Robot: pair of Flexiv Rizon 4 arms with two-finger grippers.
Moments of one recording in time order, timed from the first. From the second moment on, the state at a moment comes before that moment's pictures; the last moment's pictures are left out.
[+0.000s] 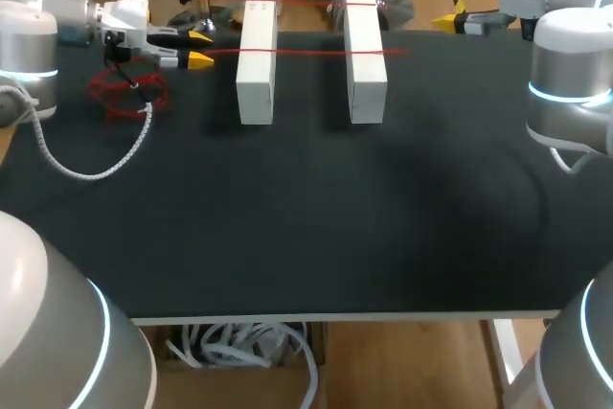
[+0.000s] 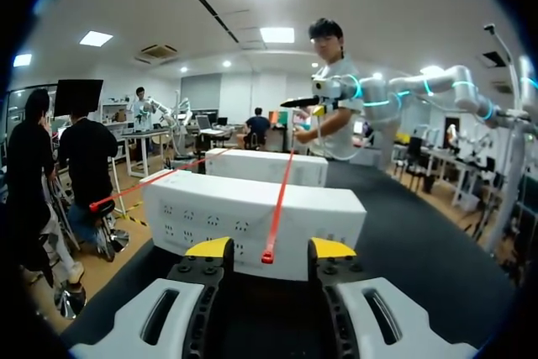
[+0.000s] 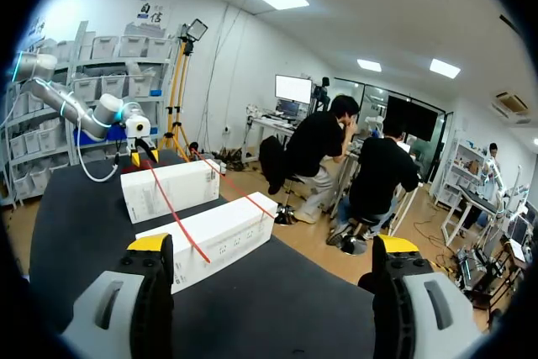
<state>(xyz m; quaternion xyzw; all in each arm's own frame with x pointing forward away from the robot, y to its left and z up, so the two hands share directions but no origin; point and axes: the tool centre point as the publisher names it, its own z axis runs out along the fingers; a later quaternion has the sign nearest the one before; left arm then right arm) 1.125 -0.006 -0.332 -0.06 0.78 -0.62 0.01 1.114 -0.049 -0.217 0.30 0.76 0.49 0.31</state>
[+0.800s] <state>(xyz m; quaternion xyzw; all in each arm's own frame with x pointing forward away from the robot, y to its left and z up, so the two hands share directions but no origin) 1.126 -0.008 -0.331 -0.06 0.78 -0.63 0.02 1.114 -0.049 -0.217 0.30 0.76 0.49 0.31</state>
